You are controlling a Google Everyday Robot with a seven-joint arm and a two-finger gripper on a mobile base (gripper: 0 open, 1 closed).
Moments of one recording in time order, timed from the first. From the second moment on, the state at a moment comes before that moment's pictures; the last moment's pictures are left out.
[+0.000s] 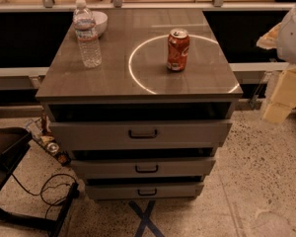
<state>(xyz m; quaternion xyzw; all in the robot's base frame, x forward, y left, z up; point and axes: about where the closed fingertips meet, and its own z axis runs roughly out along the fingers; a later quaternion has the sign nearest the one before) 0.438 -0.216 0.977 -0.60 0.78 -0.04 0.16</state>
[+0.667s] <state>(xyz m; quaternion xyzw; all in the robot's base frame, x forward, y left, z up) 0.437 -0.217 0.962 -0.61 0.78 -0.06 0.13</state>
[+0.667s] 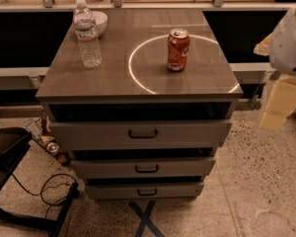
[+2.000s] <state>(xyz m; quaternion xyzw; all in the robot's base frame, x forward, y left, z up) 0.402 -0.253 0.810 -0.66 0.75 -0.05 0.03</state>
